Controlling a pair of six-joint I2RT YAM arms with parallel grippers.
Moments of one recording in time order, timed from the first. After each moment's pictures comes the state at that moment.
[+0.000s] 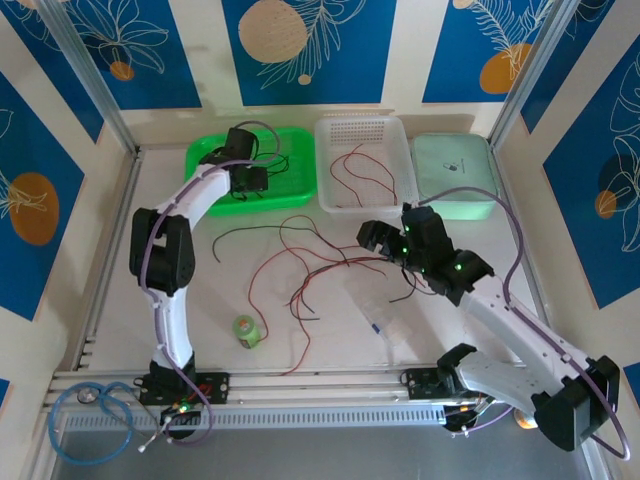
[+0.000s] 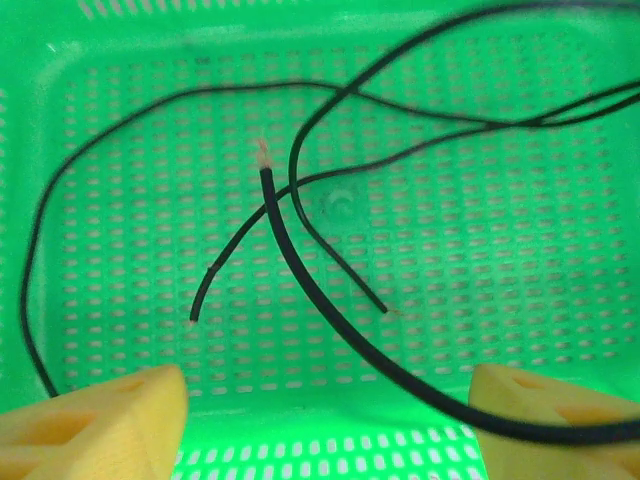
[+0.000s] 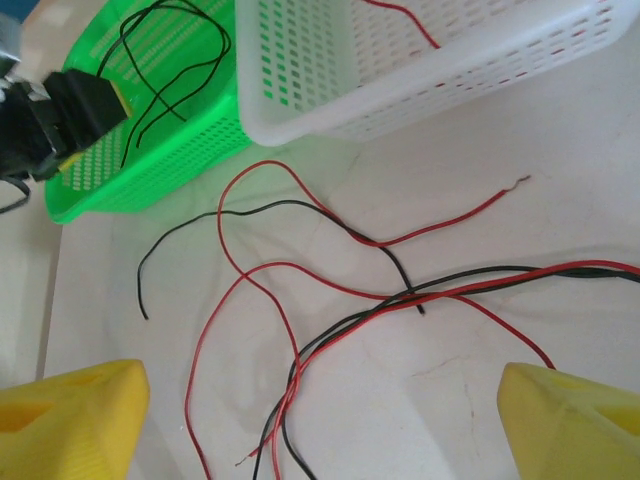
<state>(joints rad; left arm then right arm) -0.27 2.04 1.73 -0.64 -0.16 -0.28 0.54 1.00 0.87 -0.54 0.00 0.82</state>
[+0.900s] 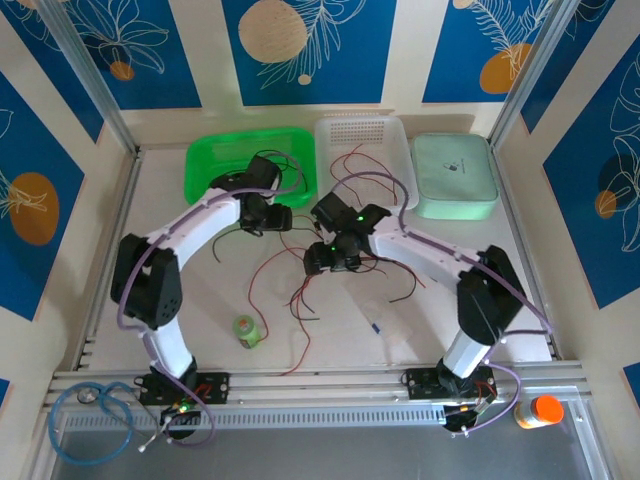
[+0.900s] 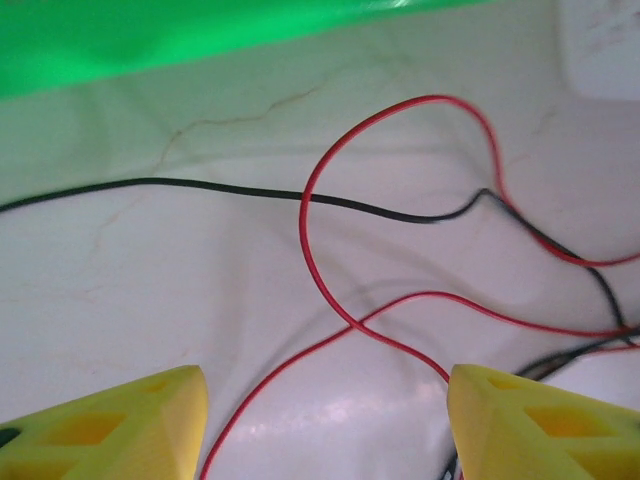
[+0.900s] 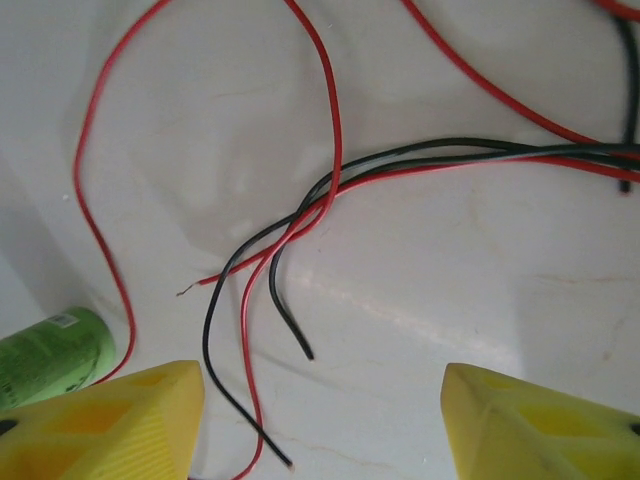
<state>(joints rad) -0.47 1.81 1.46 -0.82 0.04 -0.40 0.78 1.69 1.33 -0.87 -0.17 0.56</state>
